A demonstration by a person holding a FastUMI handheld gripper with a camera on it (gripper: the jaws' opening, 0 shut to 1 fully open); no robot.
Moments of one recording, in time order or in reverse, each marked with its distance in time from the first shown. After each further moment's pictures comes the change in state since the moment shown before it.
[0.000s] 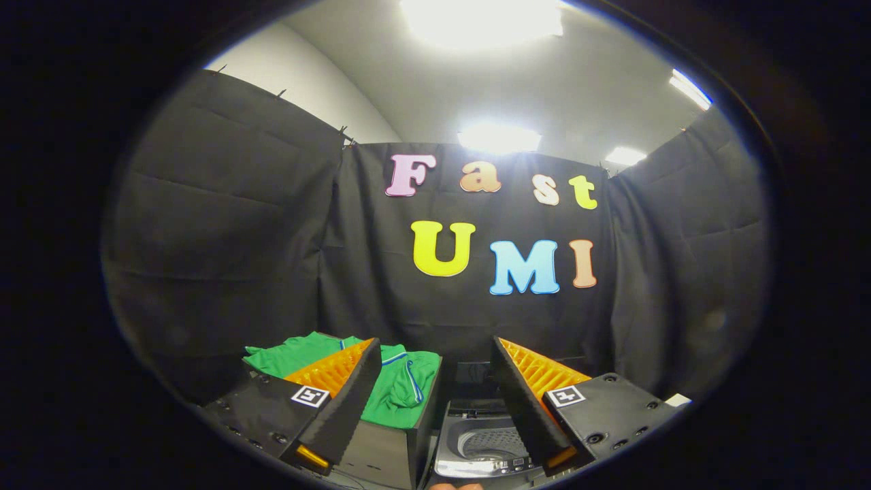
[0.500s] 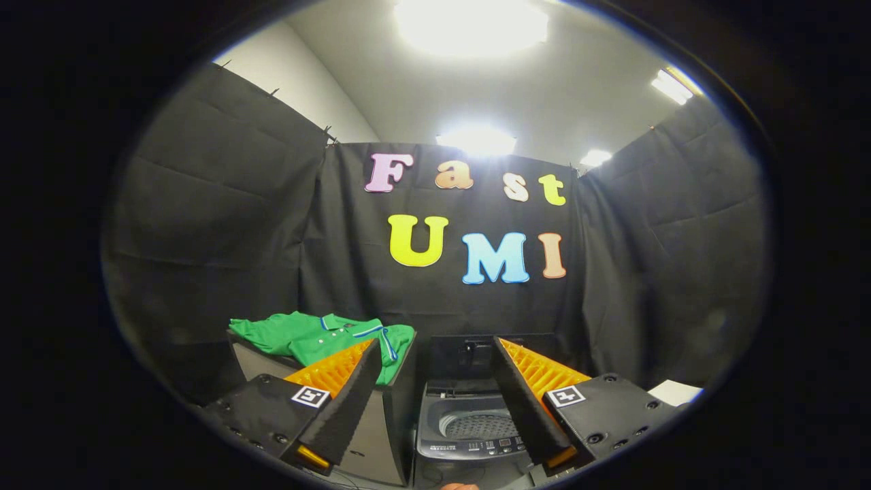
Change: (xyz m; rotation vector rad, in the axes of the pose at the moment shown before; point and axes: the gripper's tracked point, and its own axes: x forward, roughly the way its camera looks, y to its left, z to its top) arm -0.067 -0.028 -0.061 -0.012 -0.027 -0.115
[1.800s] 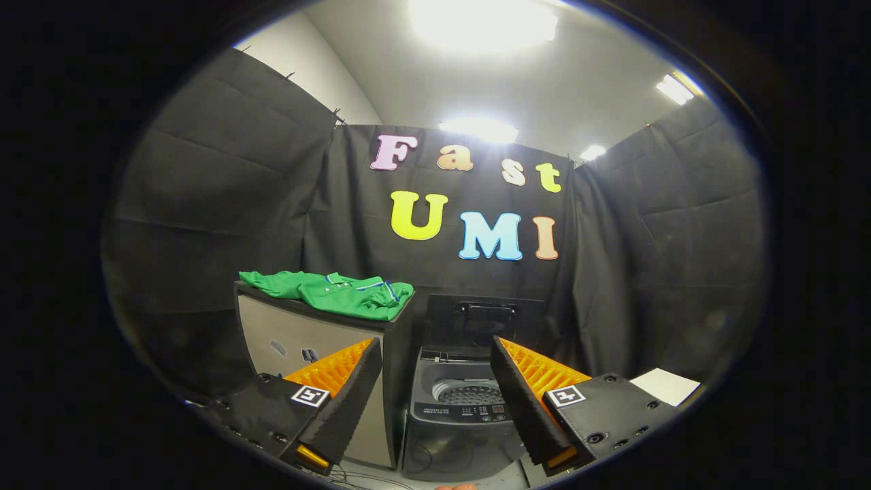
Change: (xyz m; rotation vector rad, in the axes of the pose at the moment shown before) arm -0.074 0.005 -0.090 -0.035 0.058 -0.027
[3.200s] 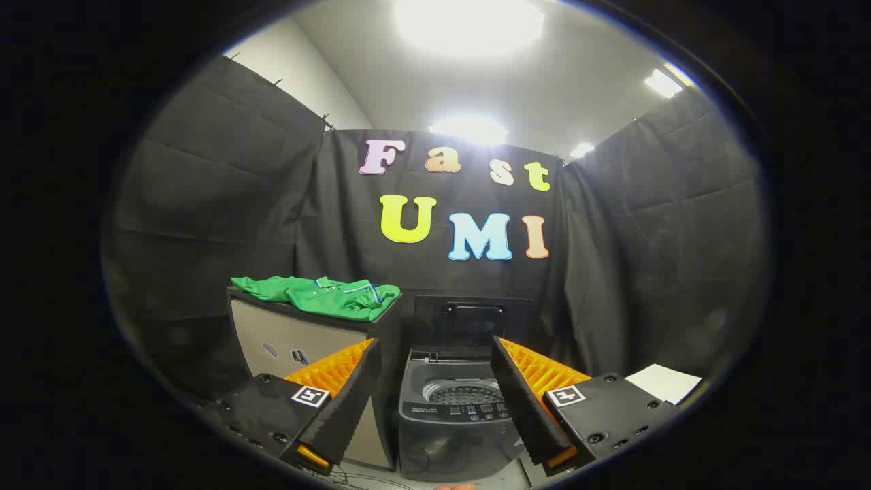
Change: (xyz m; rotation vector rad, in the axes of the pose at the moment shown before) arm -0.008 -0.029 -0.001 0.014 -0.015 -0.021
